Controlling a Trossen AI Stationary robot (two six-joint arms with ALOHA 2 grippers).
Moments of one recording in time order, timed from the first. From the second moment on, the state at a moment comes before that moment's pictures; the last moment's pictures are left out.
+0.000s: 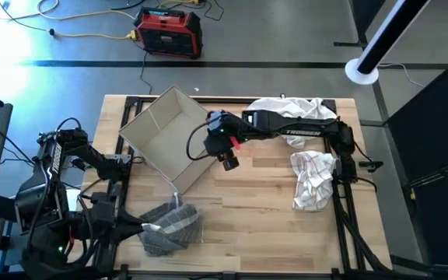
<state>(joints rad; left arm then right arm) -1.18 1.55 1.94 -1.19 -1.09 -1.01 -0.05 2.02 2.02 -0.85 -0.04 -0.61</state>
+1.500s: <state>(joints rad) -1.19 1.57 1.94 -1.06 -1.04 -1.11 -0.16 2.12 2.01 -0.65 0.37 -1.11</state>
